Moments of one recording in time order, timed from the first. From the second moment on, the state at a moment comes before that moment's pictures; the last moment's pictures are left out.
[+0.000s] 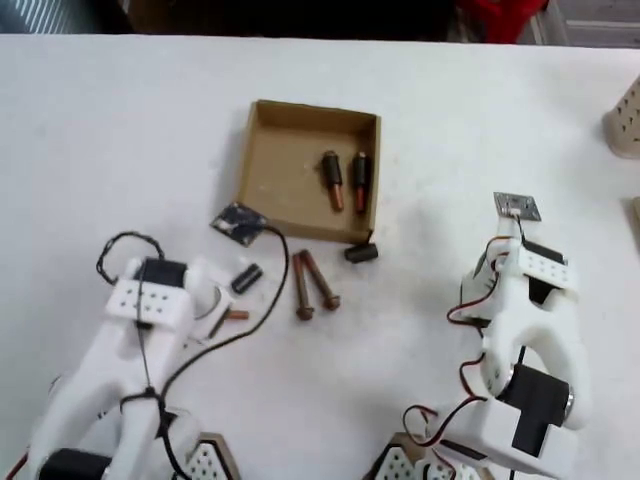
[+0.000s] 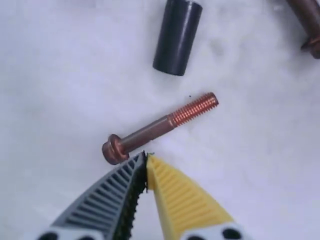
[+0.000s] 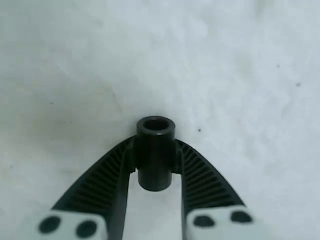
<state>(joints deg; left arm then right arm) 3.6 -31.1 58.5 66.2 -16.2 20.6 -5.2 43.8 54.8 18.3</state>
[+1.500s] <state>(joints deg) -3.9 -12.8 45.3 54.6 5.8 20.6 -5.2 43.9 54.7 18.3</state>
